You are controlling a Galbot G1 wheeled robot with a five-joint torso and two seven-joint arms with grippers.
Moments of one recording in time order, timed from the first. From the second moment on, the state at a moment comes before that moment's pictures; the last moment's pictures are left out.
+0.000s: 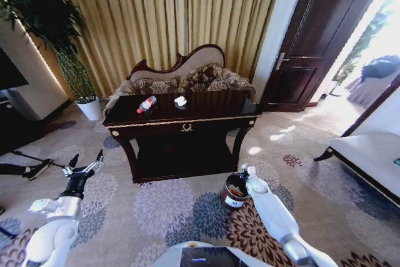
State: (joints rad) left arm 1.67 -1.20 -0.98 -2.03 -0.70 -0.11 0.13; right arm -0.89 1.26 0.36 0.92 0.19 -0.27 0.11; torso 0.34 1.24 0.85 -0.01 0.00
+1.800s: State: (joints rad) left arm 1.67 -1.20 -0.99 -2.05 -0.70 -0.12 0.12; right arm -0.96 1.23 0.34 1.76 0.57 -0.25 0.13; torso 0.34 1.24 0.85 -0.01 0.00
